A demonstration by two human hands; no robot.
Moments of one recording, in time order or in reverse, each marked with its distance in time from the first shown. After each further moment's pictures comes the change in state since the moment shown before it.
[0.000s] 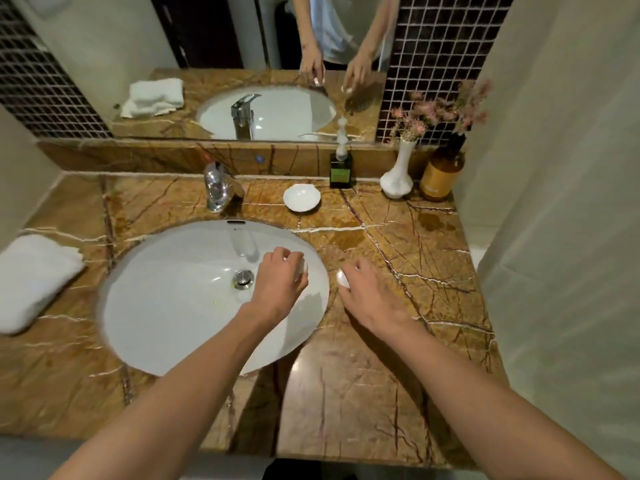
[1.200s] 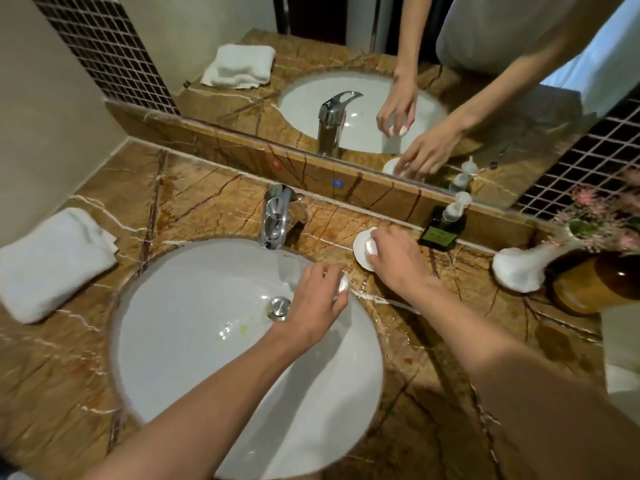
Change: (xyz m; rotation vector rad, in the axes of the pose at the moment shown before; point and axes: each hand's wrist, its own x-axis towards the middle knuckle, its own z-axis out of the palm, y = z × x) left_hand 0.127 -0.081 0.026 -0.203 0.066 -0.159; right_hand 0.275 -0.033 0.017 -0.115 -0.058 -0.213
